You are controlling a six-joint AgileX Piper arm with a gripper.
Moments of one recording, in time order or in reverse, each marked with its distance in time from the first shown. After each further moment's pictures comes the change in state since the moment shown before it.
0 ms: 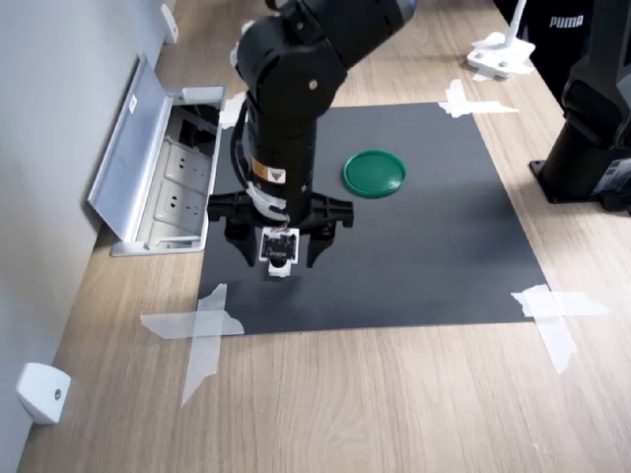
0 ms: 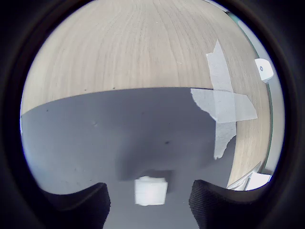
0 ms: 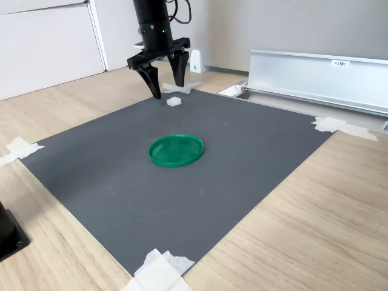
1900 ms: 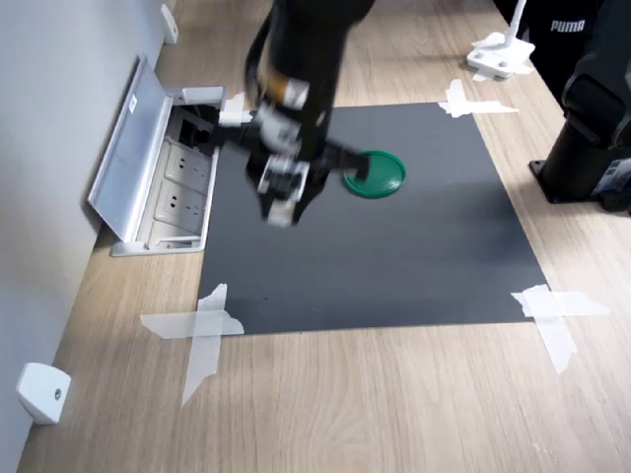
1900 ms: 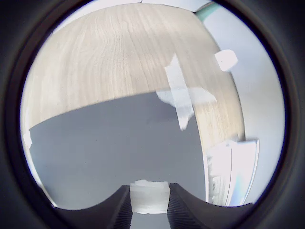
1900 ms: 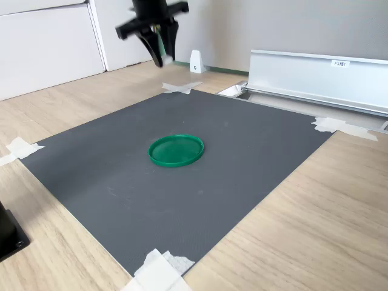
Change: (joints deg) arm -4.3 -18.1 7.7 2.4 3.3 5.4
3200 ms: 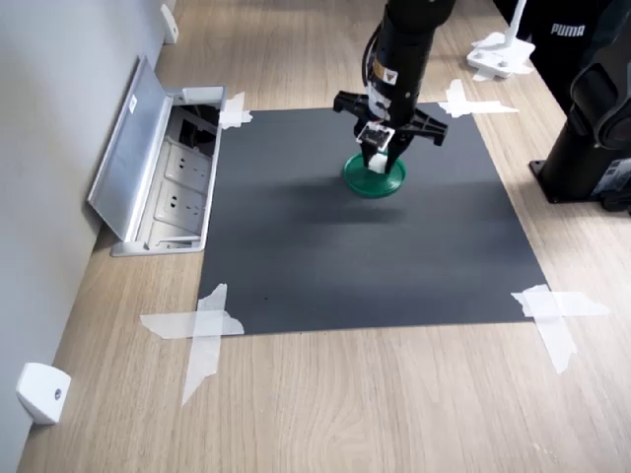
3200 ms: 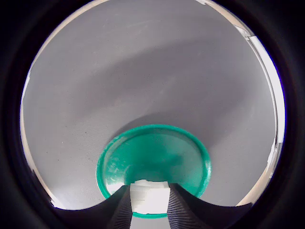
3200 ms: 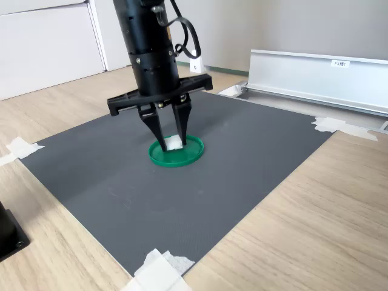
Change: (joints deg) arm -19.4 -5.9 31.7 -5.1 -14.4 -1.6
